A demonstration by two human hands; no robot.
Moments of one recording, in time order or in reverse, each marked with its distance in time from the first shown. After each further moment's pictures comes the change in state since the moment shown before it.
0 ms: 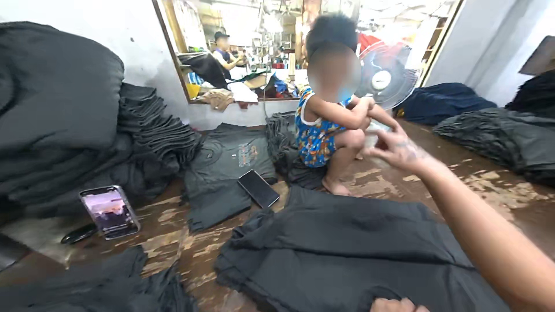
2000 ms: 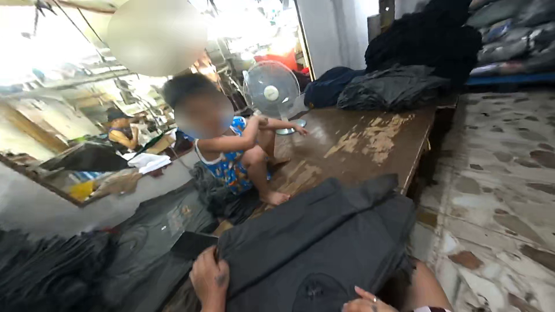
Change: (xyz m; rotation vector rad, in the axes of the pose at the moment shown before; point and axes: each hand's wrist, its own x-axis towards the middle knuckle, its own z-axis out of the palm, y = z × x) left_hand -0.056 -0.172 -0.125 0.492 0.784 -0.438; right_hand -0.381 -0.157 0.089 0.620 0.219 0.129
